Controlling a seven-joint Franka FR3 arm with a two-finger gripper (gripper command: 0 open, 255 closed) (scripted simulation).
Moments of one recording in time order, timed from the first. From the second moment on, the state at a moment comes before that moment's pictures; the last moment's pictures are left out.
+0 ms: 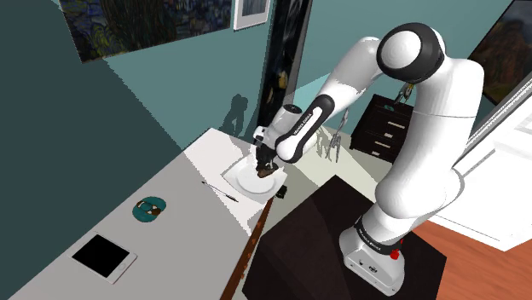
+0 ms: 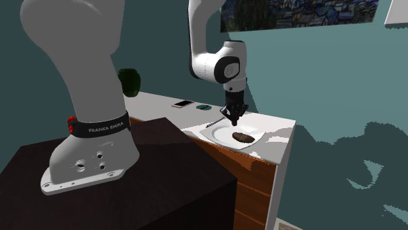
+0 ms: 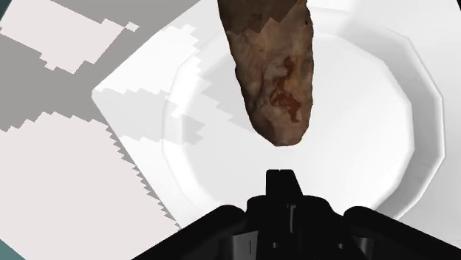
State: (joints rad) arm -0.35 0.41 0.32 -2.52 -0.21 3.08 -1.18
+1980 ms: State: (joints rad) arm -0.19 0.54 0.05 -2.43 -0.32 3.09 -1.13
